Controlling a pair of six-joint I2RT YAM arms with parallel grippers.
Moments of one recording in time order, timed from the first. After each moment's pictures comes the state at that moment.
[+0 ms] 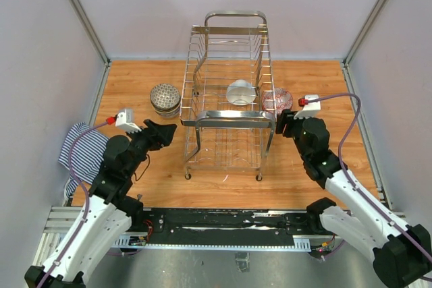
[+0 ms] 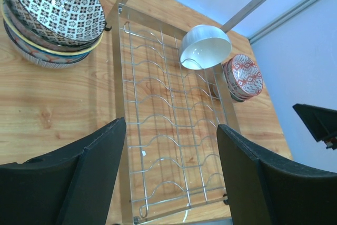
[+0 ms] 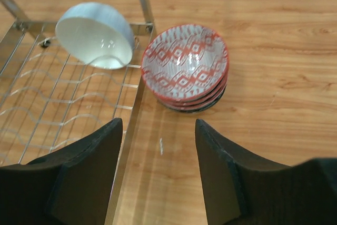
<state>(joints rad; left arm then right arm) -0.37 0.50 0.46 -0.07 -0.05 -0.66 0.43 0.85 0.53 0.15 0.29 0.16</state>
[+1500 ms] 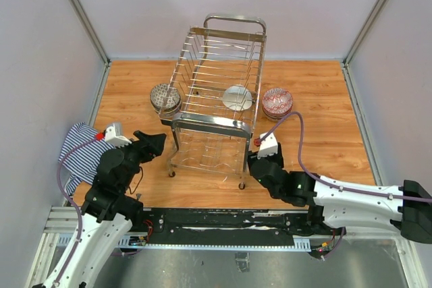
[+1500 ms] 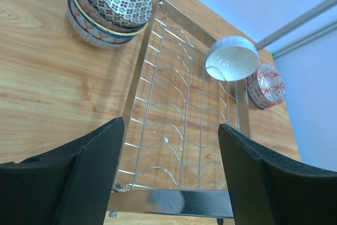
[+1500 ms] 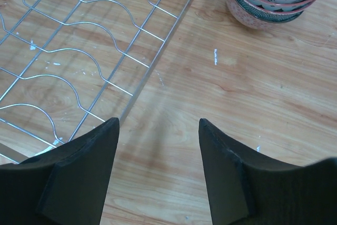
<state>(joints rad) -0.37 0.26 0.43 -0.35 -0.17 -0.71 1.23 0.92 0.50 -0.22 0.90 0.41</state>
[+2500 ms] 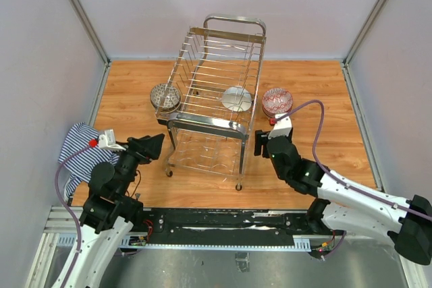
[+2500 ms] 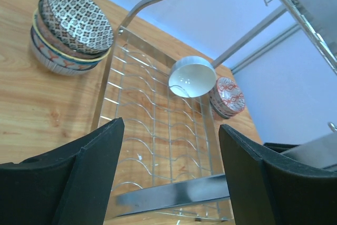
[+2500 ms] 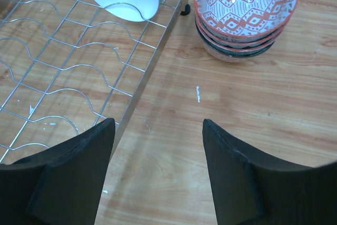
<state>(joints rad) -0.37 0.09 0.38 -0.27 -0.14 -0.71 0.94 0.88 0.53 -0.06 0.73 0.31</state>
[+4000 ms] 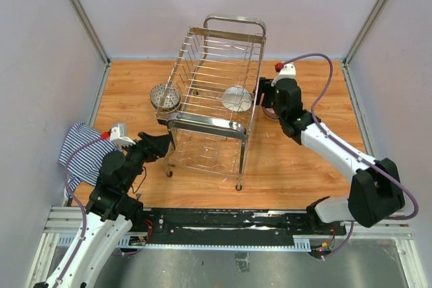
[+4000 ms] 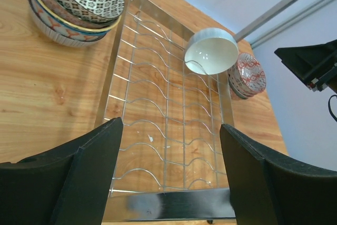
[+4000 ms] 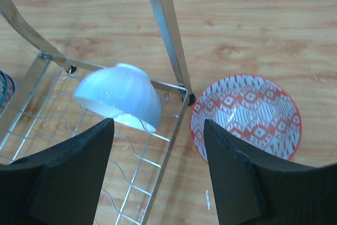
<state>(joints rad) -0.37 0.24 0.35 -0.22 -0.08 -0.71 0.49 1.33 0.94 0.09 0.29 0.27</state>
